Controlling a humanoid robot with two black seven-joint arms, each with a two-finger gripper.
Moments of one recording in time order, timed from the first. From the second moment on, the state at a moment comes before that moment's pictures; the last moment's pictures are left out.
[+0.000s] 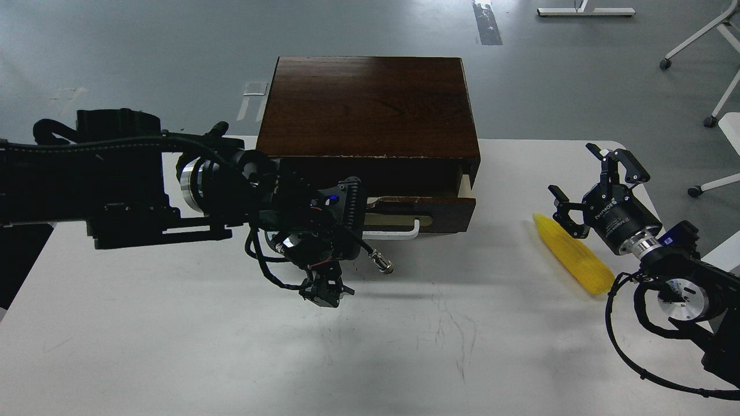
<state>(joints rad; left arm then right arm) -1.50 0.39 0.23 -1.52 2.18 -0.49 -0.49 0.58 -0.54 0.43 0.77 0.06 0.49 0.49</state>
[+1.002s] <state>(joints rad) -1.54 0.30 0.28 -1.46 2.18 -0.49 -0.49 0.57 -0.54 0.42 0.77 0.06 0.49 0.49</state>
